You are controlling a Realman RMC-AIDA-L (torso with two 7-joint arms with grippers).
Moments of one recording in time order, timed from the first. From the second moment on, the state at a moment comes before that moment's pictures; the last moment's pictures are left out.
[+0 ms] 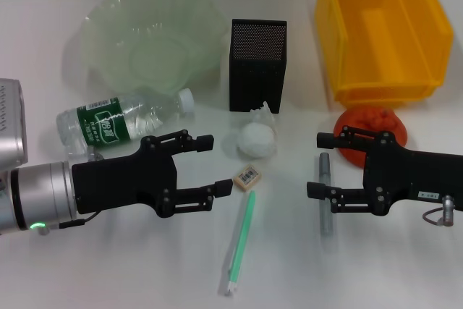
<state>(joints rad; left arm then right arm) -0.43 -2.04 1.16 0.40 1.53 1.51 -1.00 0.44 2.06 -0.72 -0.46 -1.93 -1.65 0.97</state>
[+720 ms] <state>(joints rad) -0.43 -2.04 1.16 0.40 1.53 1.50 -1.00 0.44 2.06 -0.70 -0.48 -1.92 -1.69 0.99</state>
